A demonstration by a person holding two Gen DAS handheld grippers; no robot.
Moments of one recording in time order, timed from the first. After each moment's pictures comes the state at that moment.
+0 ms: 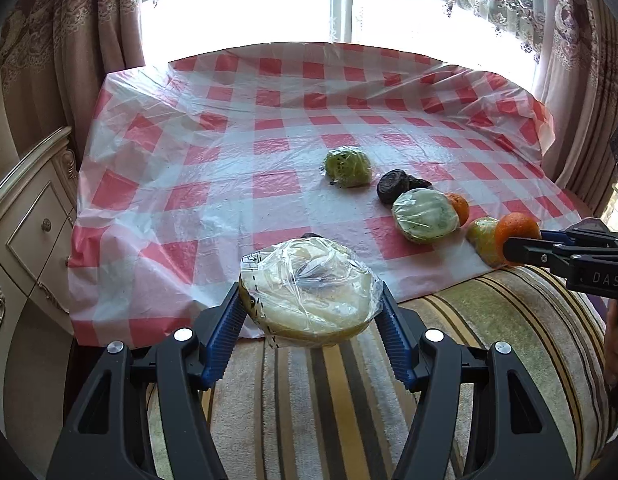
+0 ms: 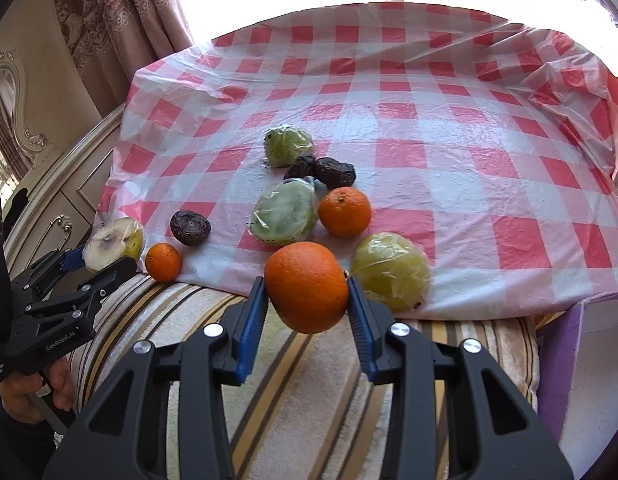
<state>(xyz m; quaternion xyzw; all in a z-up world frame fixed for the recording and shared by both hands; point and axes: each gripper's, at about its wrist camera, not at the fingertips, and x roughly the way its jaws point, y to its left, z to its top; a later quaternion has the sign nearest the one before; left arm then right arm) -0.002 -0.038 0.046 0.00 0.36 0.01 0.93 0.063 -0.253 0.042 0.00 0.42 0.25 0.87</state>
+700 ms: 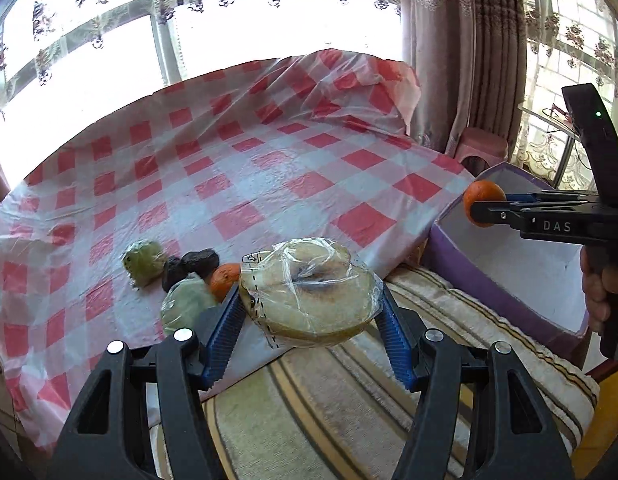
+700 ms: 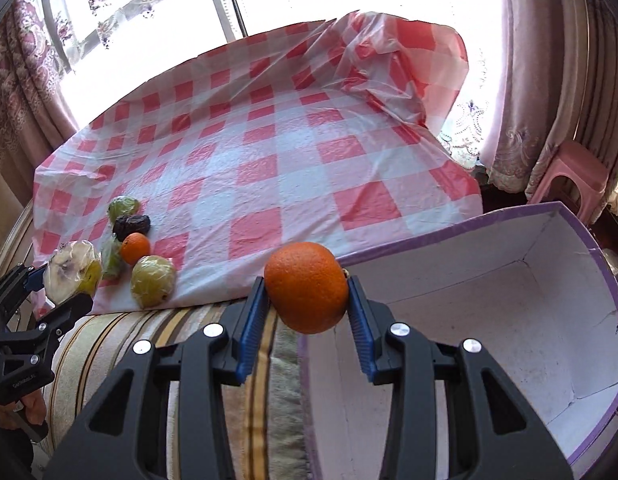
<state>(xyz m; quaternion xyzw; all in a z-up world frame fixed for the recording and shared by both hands) 0.042 -0.227 0.073 0.13 0.34 -0.18 0.91 0.060 -0.459 0.046 0.09 0.40 0.07 0.91</state>
